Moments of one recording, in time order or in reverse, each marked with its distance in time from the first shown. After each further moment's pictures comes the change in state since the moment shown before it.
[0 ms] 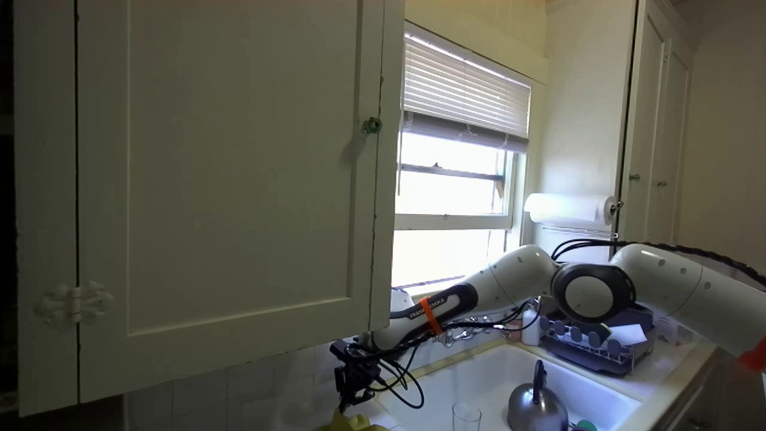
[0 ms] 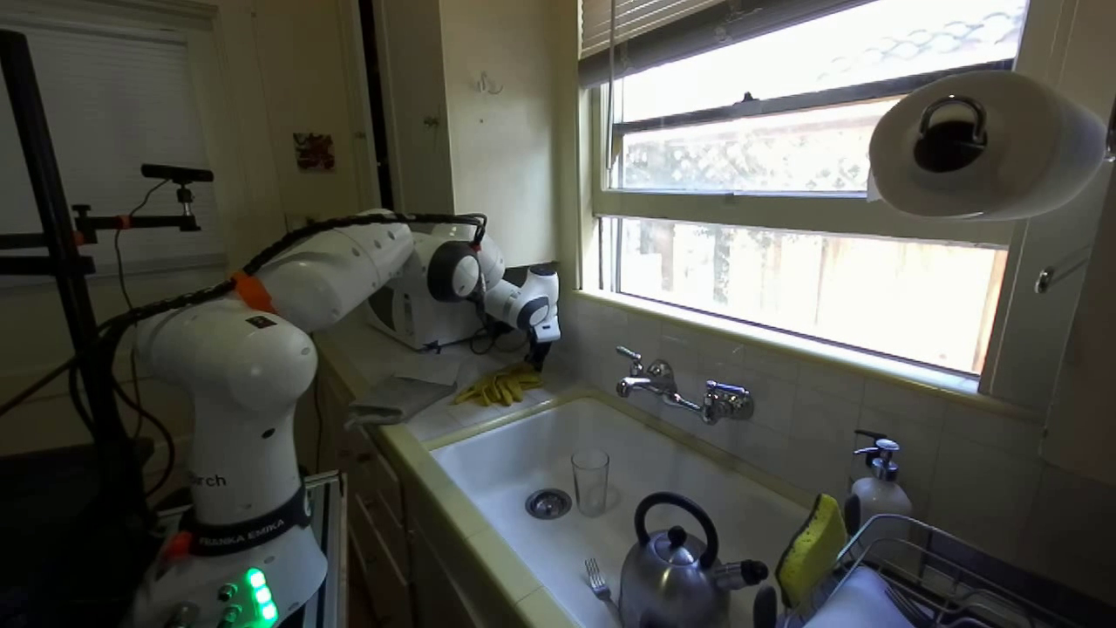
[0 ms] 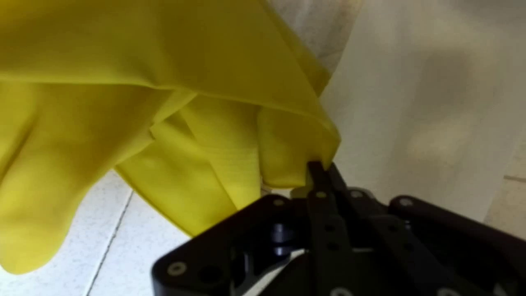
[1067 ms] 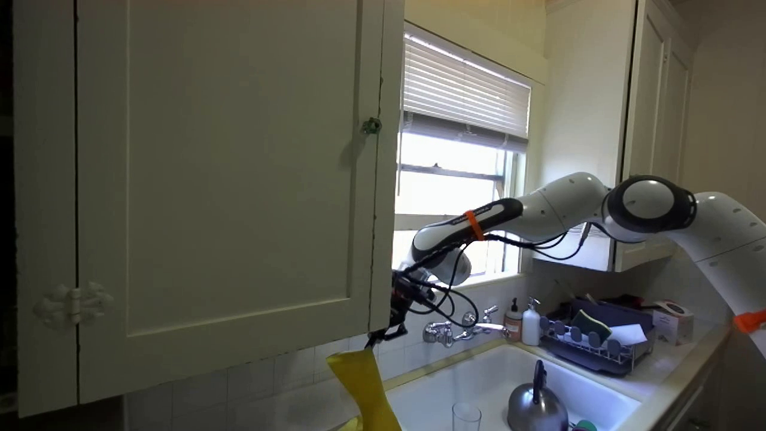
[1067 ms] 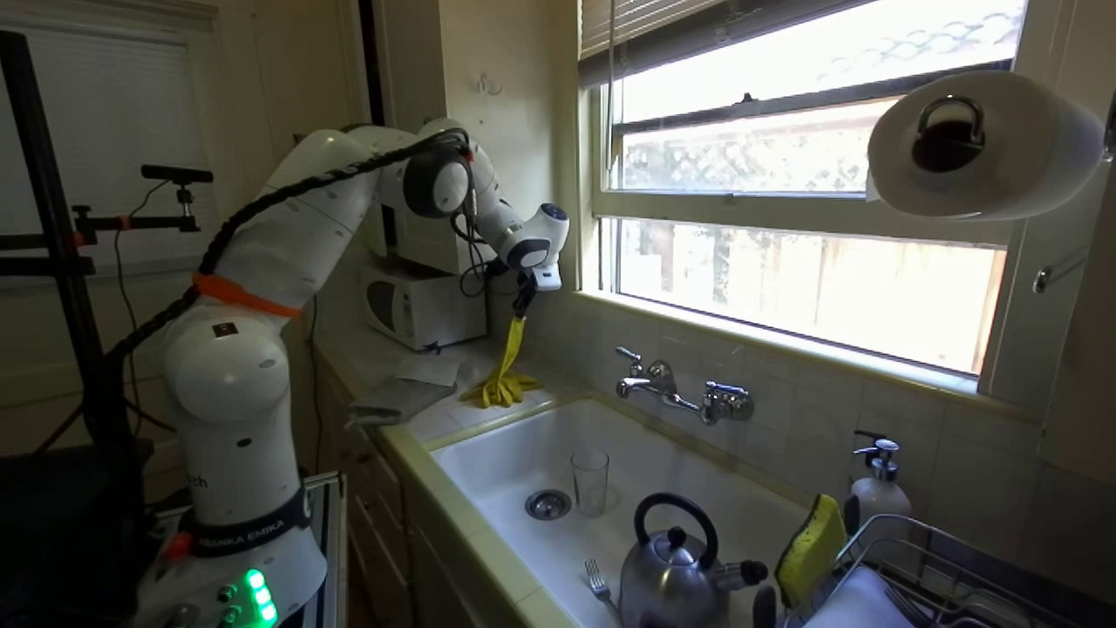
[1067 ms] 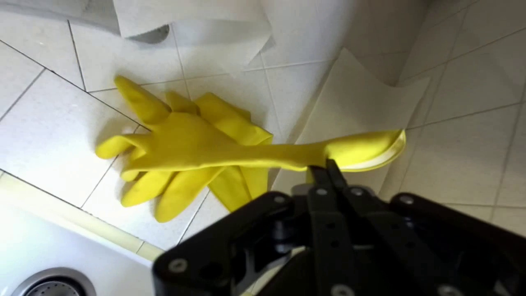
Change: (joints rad) arm -0.339 -0.532 0.311 -0.532 0.236 -0.096 -0.345
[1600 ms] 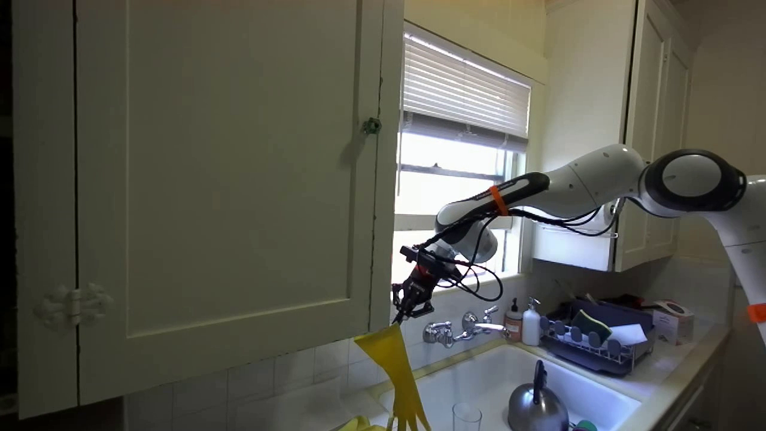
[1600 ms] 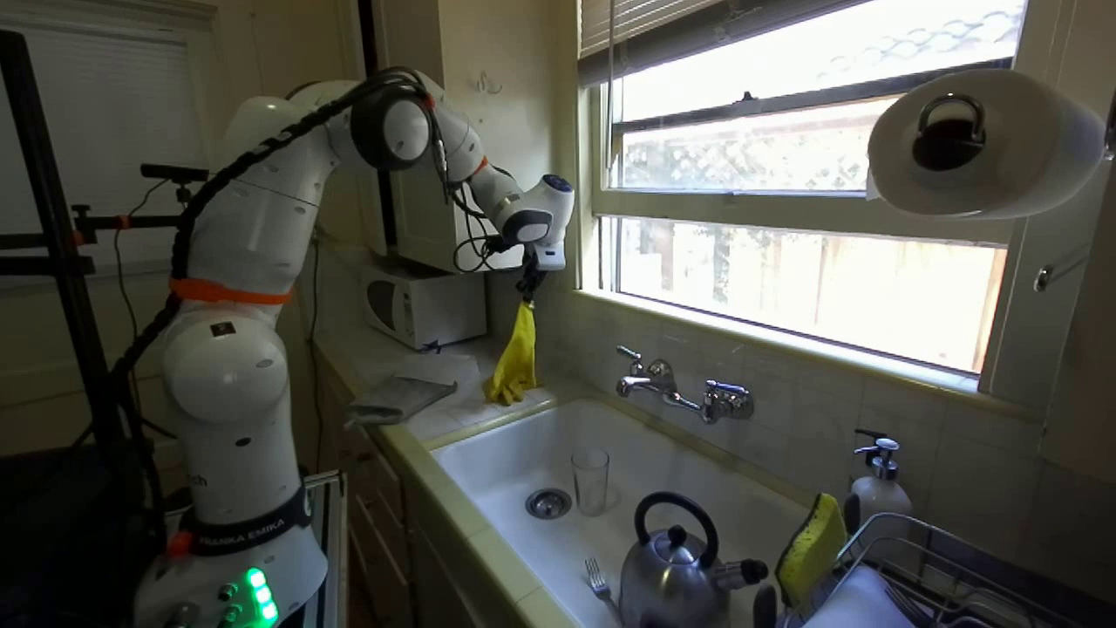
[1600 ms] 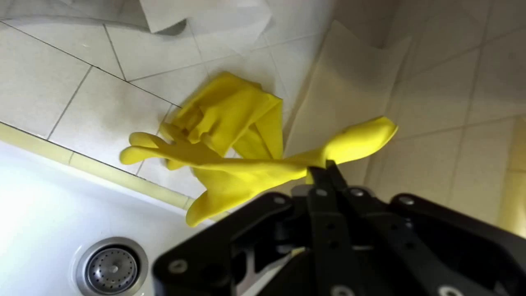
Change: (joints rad) arm -0.018 -0.249 -0.100 -0.196 0.141 -0.031 0.007
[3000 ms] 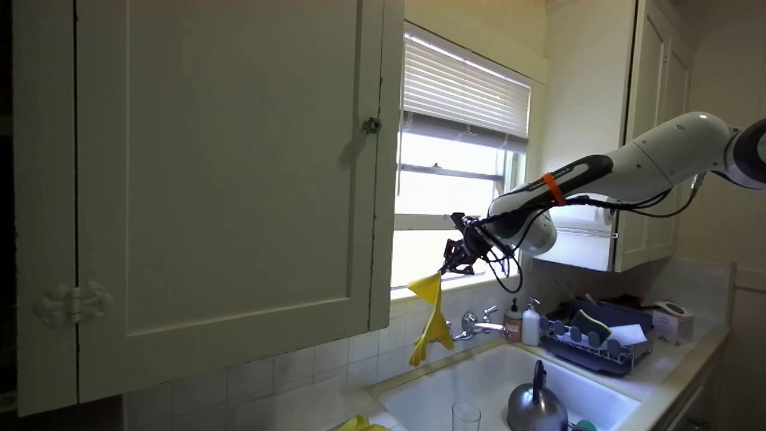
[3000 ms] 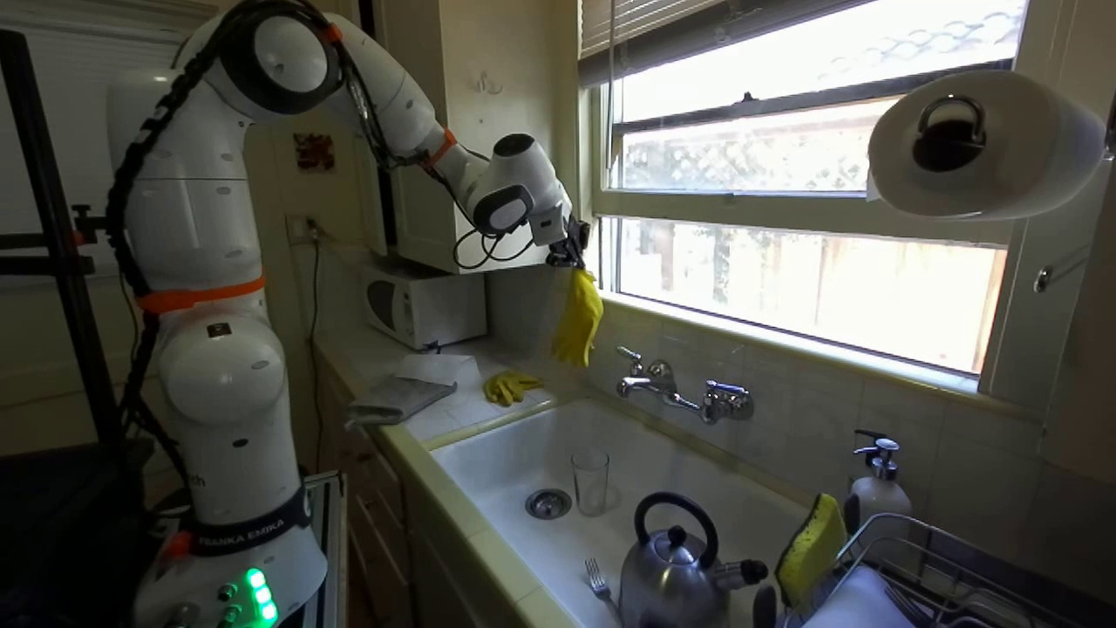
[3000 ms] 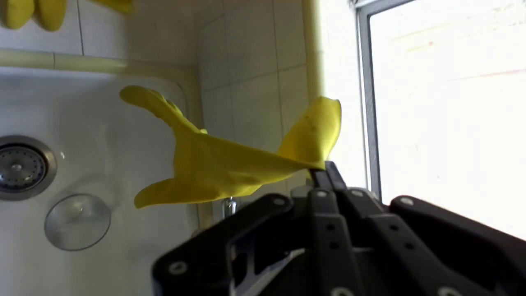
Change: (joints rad) arm -0.035 -0.379 -0.108 -0.412 0.010 0.552 0.186
